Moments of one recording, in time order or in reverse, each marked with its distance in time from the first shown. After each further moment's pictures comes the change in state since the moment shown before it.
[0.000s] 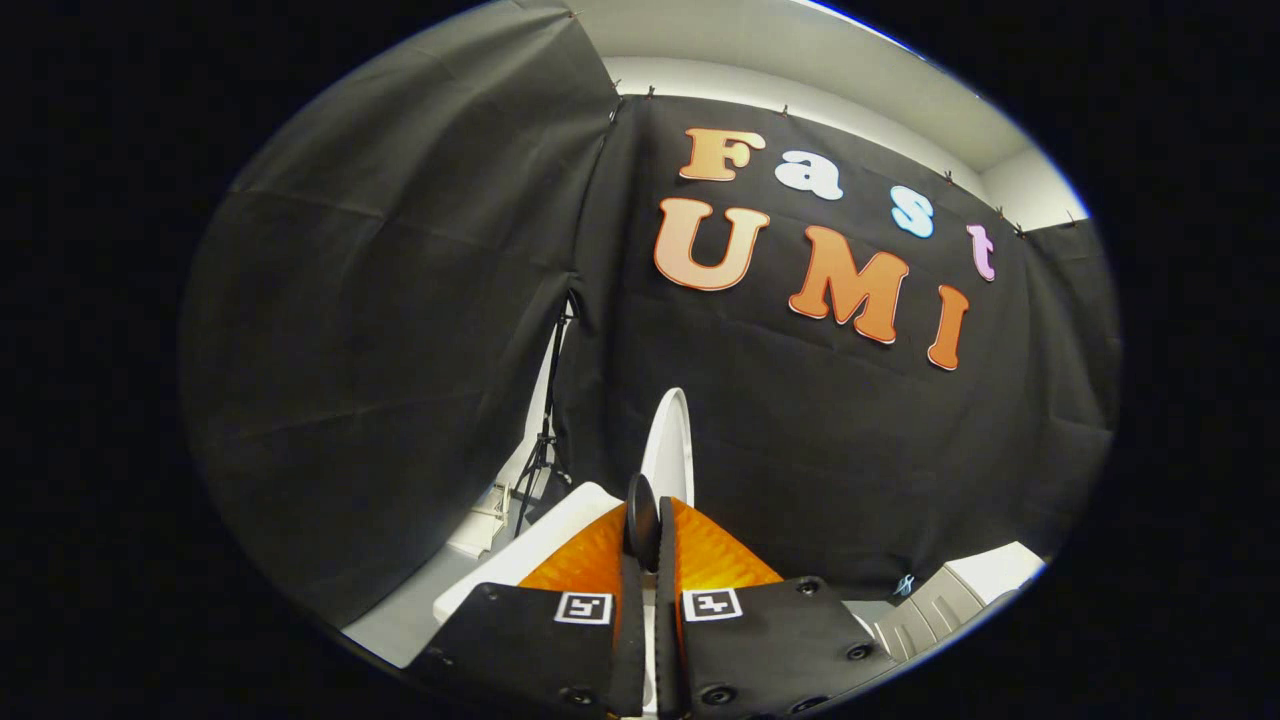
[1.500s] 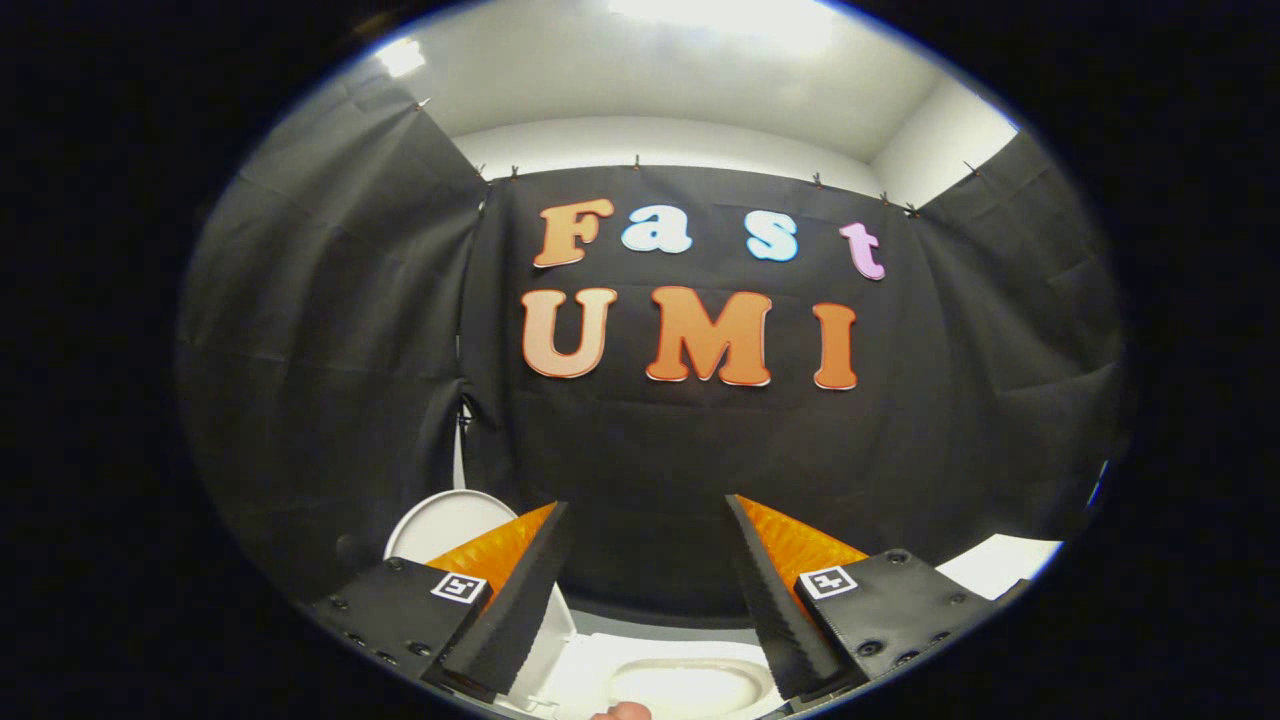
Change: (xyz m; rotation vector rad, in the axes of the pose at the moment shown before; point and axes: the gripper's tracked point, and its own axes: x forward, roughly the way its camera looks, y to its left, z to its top) arm -0.090 -0.327 0.067 0.214 -0.198 -0.177
